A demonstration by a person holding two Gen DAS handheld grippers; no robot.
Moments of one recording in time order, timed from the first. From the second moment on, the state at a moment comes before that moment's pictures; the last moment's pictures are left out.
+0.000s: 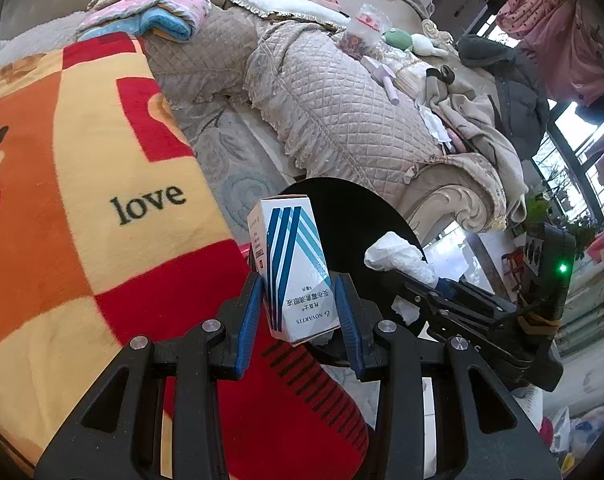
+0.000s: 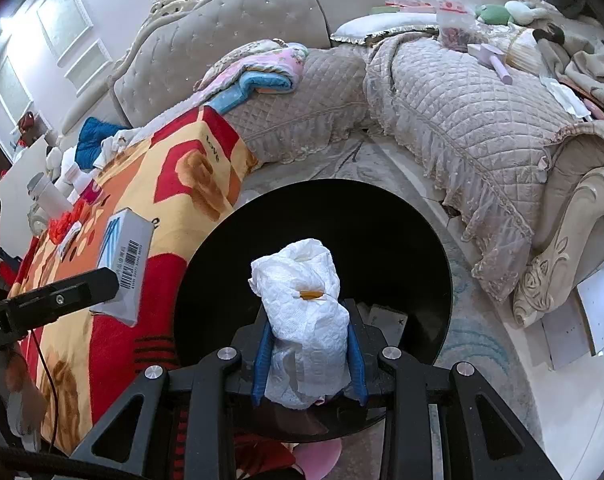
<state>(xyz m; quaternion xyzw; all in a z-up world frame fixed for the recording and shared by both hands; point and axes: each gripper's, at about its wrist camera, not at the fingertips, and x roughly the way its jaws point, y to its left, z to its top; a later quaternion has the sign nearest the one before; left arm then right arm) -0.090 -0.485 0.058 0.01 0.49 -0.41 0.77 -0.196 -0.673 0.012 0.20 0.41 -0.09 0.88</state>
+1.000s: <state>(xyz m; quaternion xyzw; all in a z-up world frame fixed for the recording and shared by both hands) -0.055 -0.396 0.046 -0.02 0.51 -0.33 0.80 -0.156 -0.616 0.021 0.17 0.43 -0.05 0.88</state>
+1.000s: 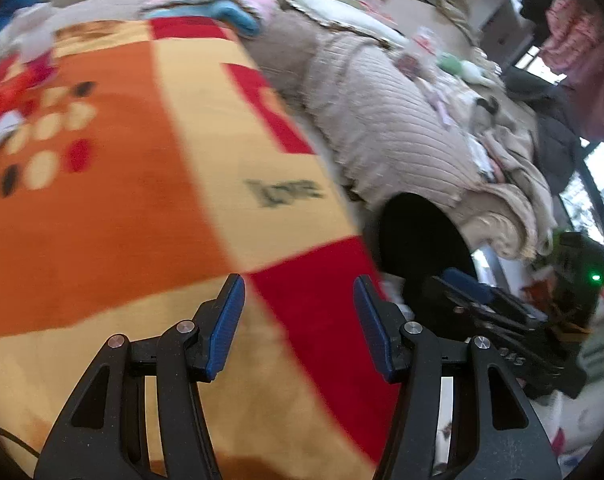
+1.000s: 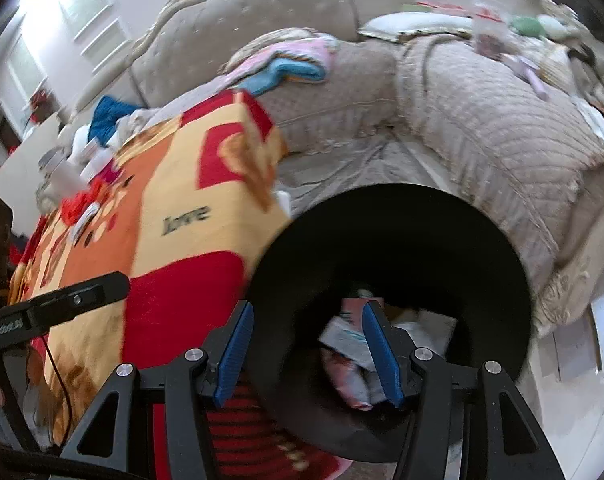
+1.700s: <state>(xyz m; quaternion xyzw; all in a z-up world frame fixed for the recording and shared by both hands) 0.042 -0.220 0.038 0.02 0.46 -0.14 0.88 -0.066 -0.479 0.026 0.09 0.46 0.06 0.88</state>
